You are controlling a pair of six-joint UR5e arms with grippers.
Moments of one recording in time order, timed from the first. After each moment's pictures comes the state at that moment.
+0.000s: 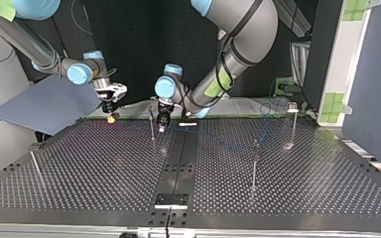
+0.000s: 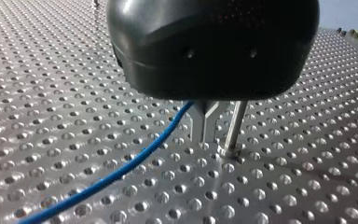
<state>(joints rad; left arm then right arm) -0.64 -2.62 -1.11 -2.60 -1.94 -1.76 1.74 -0.74 1.65 -0.79 1.23 1.71</state>
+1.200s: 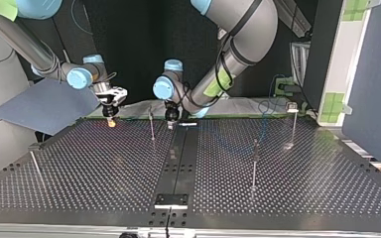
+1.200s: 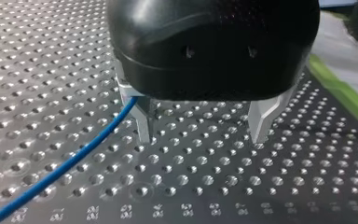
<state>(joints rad) -0.65 -2.61 -1.11 -2.80 -2.07 -1.54 1.75 -0.74 1.60 -0.74 1.22 1.71</state>
